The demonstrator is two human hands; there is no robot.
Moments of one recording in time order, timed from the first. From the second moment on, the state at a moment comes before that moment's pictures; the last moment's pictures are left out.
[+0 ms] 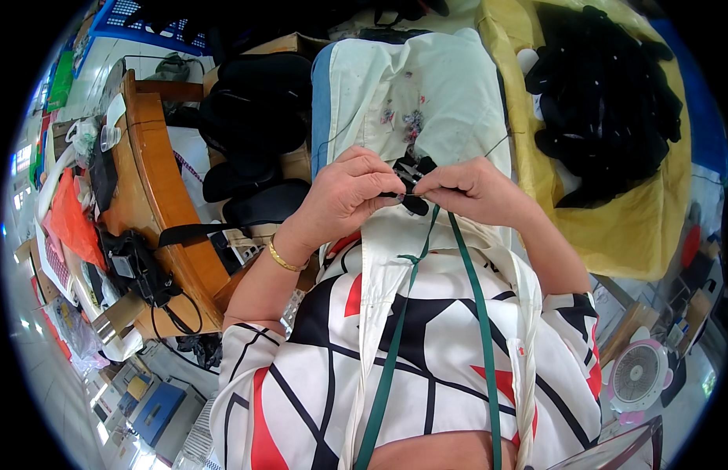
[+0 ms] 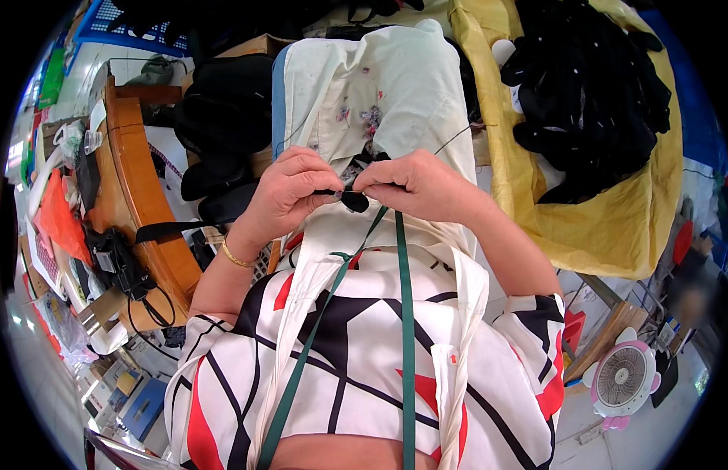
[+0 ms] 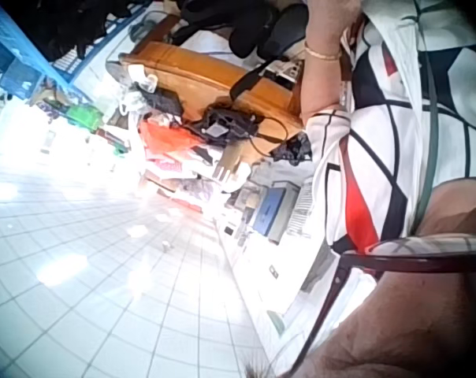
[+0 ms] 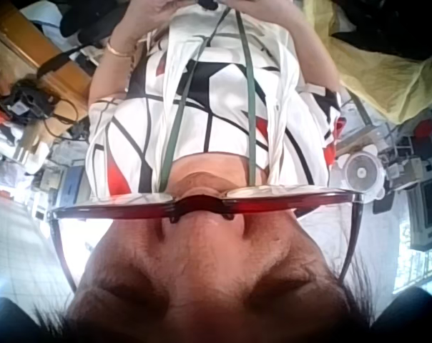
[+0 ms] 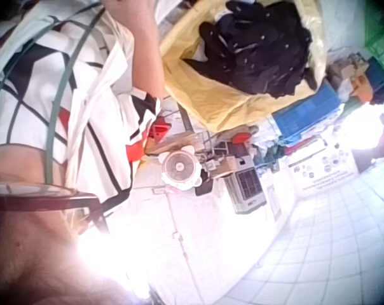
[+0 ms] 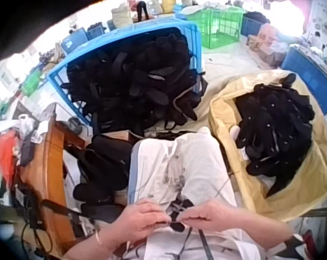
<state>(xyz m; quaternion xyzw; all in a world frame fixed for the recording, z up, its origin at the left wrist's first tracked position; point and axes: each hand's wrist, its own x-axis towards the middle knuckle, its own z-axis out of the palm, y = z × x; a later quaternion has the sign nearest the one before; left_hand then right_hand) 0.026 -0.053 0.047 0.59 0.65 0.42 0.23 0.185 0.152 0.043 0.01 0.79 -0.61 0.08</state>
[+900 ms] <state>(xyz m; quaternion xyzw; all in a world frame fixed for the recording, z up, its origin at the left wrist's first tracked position) 0.033 -0.058 0.037 0.57 0.64 0.46 0.26 0.190 0.143 0.027 0.00 0.74 -0.67 0.10</state>
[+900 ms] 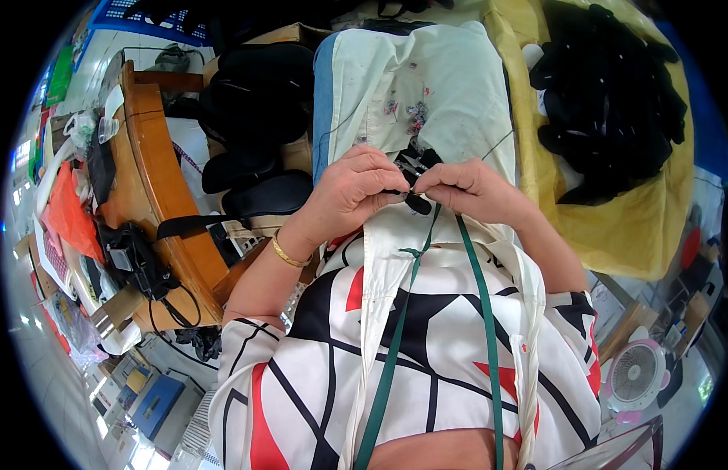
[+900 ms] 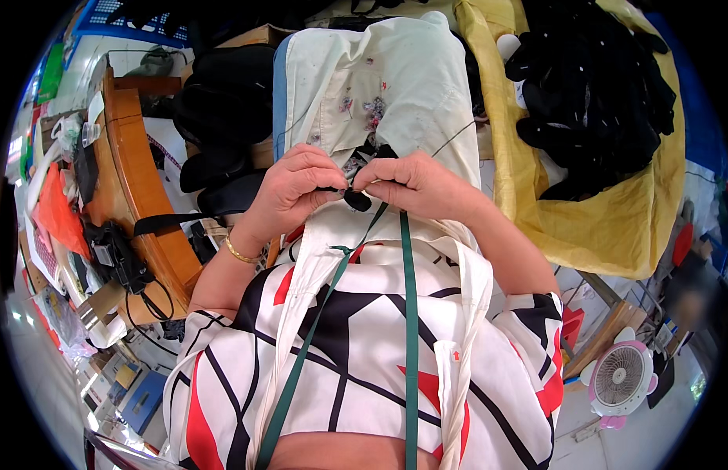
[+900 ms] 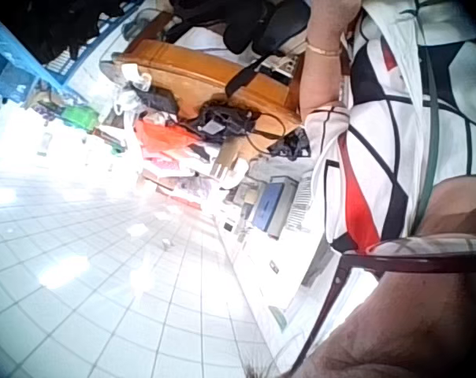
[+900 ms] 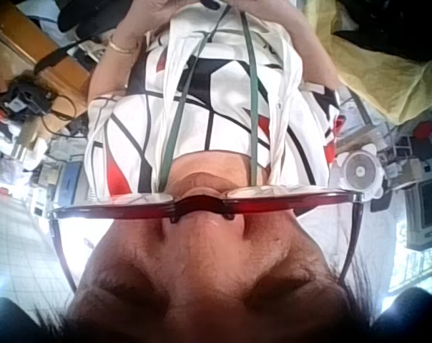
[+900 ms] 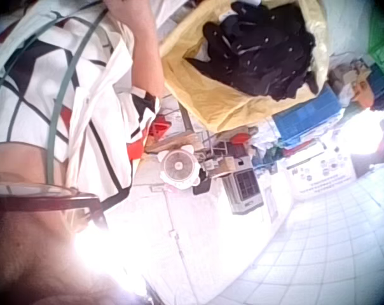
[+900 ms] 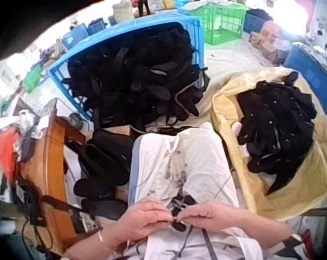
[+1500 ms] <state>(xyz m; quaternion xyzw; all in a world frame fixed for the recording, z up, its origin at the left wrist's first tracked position) 0.045 -0.064 0.034 0.52 0.64 0.48 0.31 0.189 0.130 0.031 0.08 0.72 -0.67 0.15</state>
